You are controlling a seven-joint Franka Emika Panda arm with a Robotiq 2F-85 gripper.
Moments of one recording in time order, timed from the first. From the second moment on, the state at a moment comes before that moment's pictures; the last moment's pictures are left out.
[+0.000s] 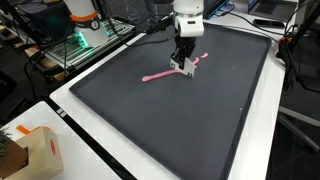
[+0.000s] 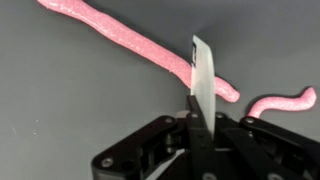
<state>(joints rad) 0.08 0.38 -0.03 -2.14 -0.07 2.55 0.21</state>
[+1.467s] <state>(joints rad) -0.08 0.33 0.07 -2.25 0.28 2.64 -0.10</state>
